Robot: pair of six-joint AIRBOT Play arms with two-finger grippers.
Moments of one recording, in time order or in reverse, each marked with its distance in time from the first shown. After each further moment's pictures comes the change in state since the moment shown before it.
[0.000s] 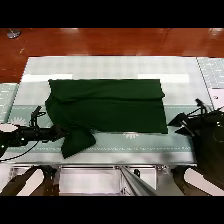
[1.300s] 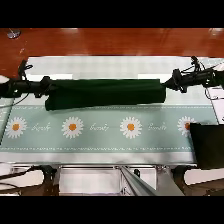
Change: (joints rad) left arm -0.091 -0.523 0.784 -0.056 0.149 -0.170; right arm 0.178 -0.464 0.703 0.330 -0.085 0.022
